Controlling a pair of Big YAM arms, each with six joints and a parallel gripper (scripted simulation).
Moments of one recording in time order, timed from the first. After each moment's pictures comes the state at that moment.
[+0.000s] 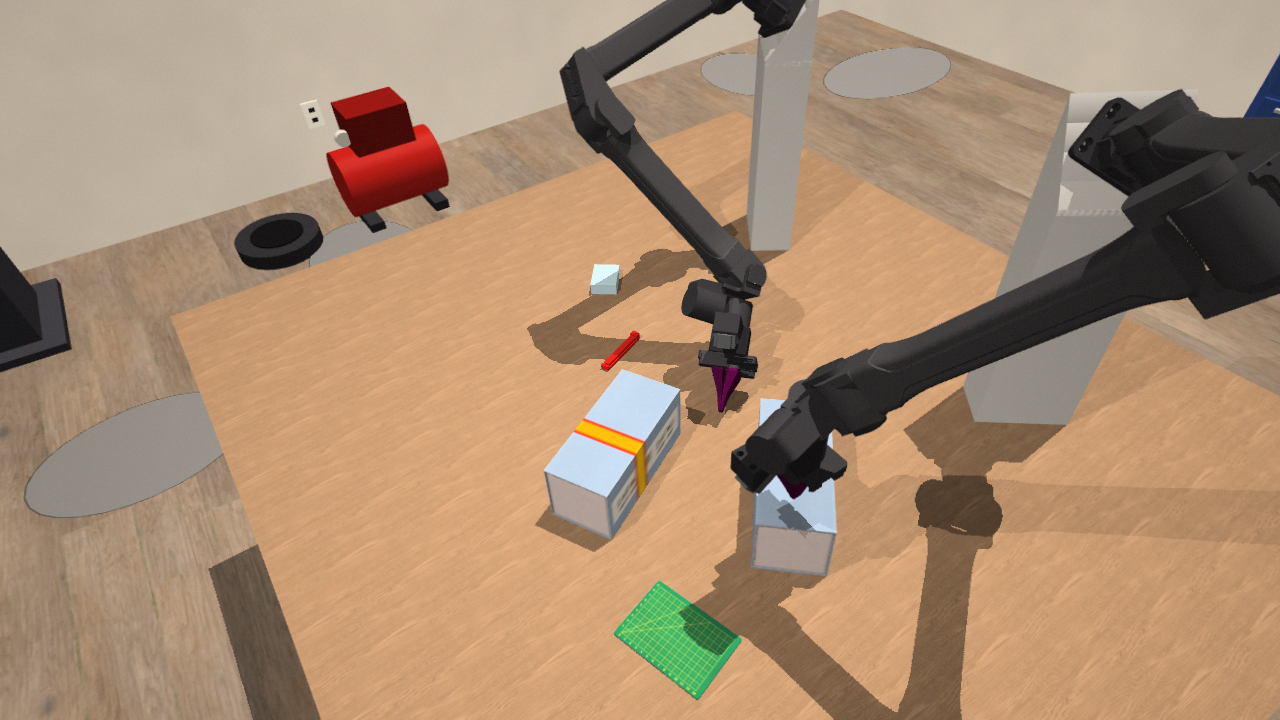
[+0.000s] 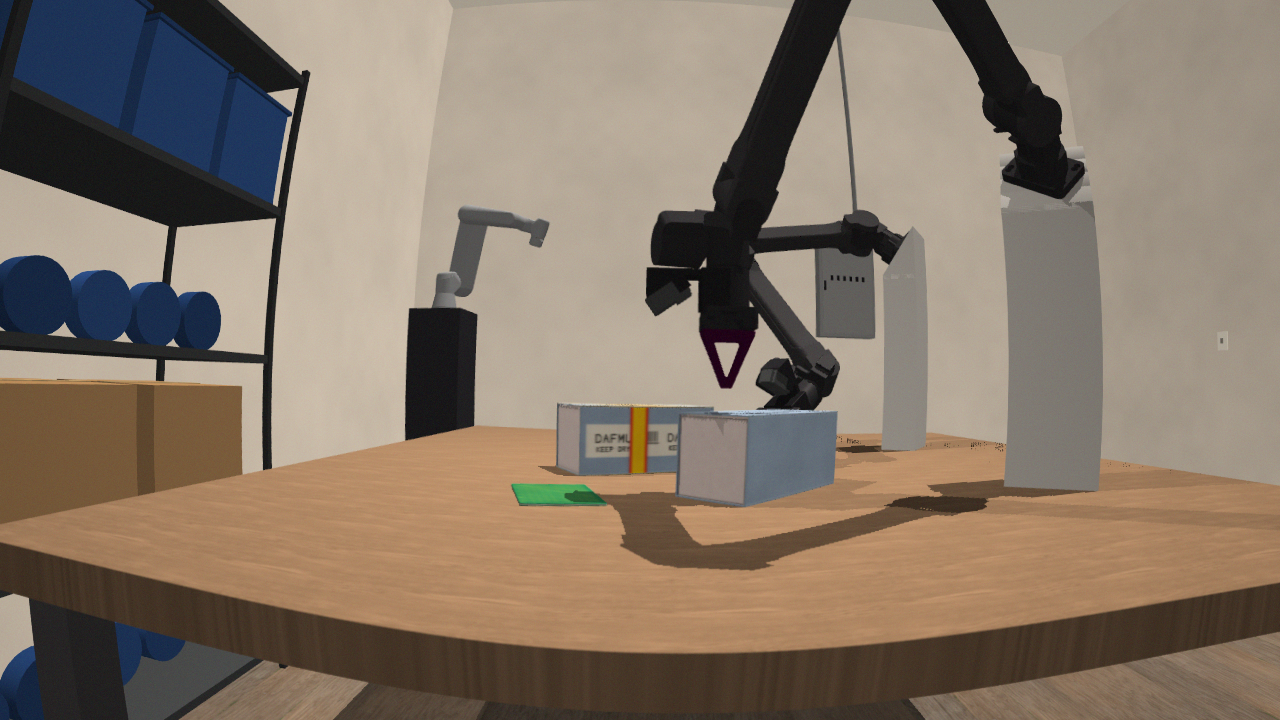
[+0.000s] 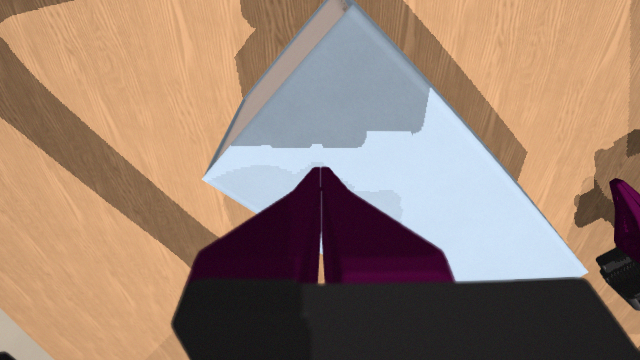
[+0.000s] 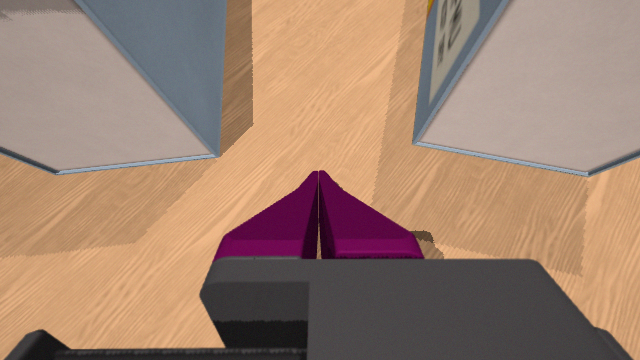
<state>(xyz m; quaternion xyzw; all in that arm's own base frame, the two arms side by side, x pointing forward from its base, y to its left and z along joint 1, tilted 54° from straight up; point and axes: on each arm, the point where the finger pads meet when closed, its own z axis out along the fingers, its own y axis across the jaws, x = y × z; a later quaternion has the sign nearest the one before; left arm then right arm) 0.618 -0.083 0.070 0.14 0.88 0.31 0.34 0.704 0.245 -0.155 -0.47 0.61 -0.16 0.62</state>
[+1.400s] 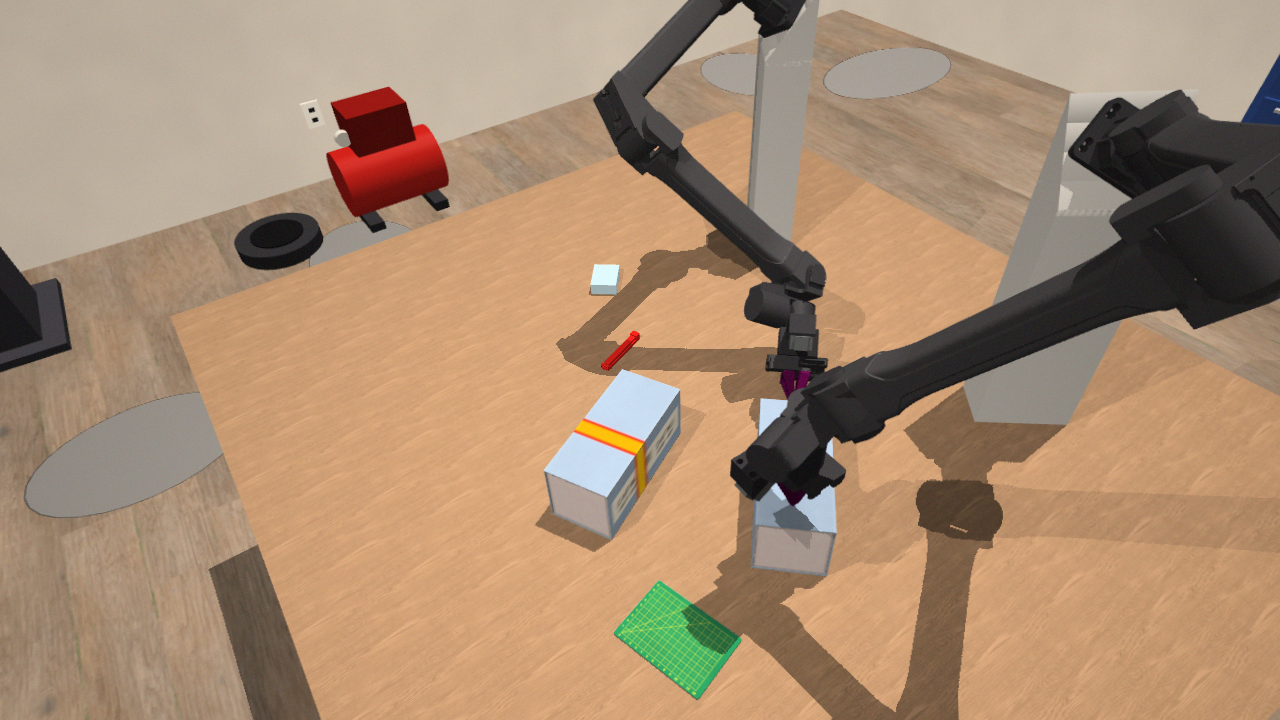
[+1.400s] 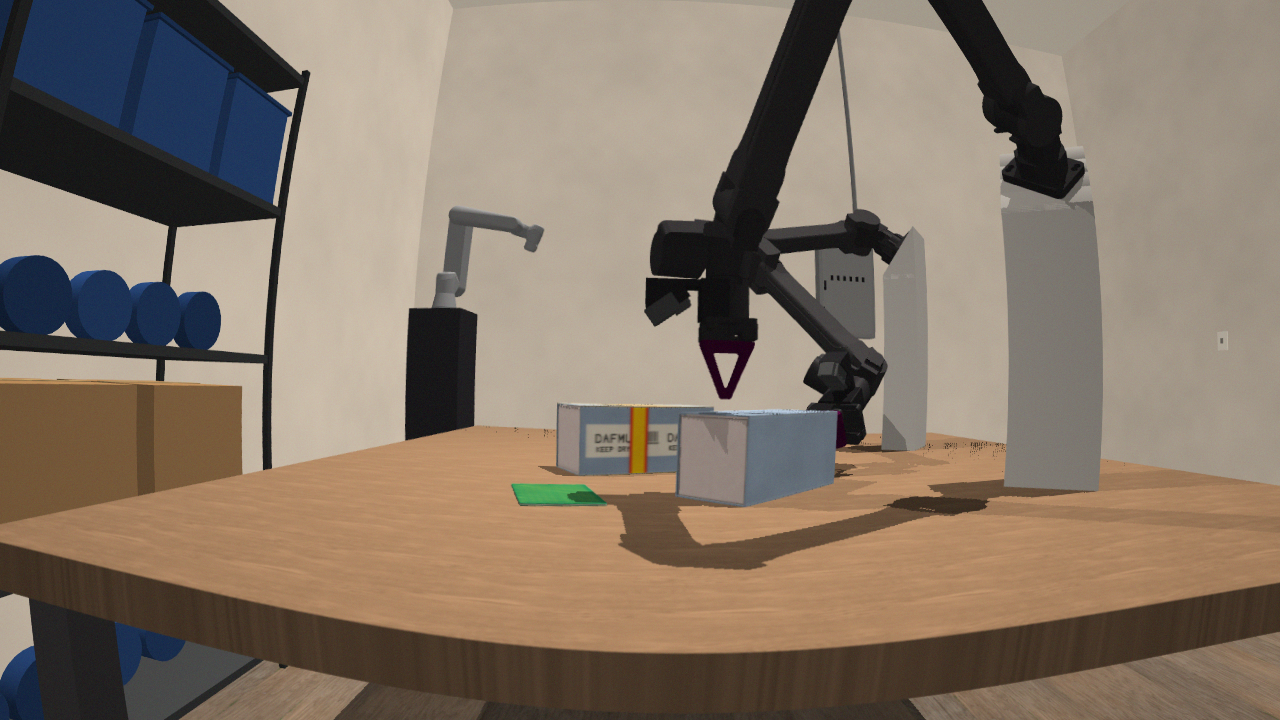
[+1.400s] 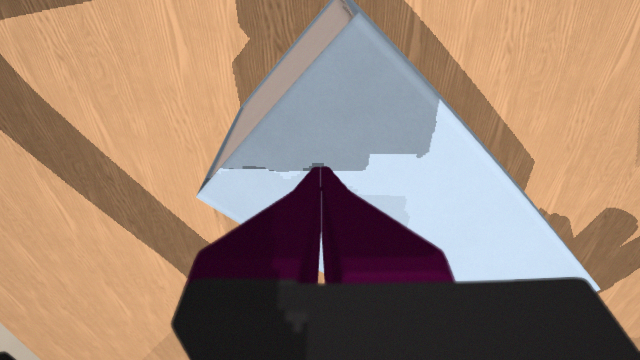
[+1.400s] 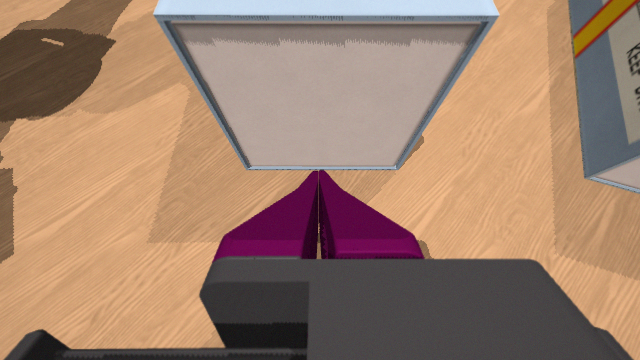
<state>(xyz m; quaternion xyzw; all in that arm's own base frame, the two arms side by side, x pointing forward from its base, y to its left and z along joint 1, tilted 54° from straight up) 0.628 -0.077 0.063 0.13 0.88 0.31 0.34 0.650 0.310 -0.247 -0.52 0.58 -0.15 0.61</state>
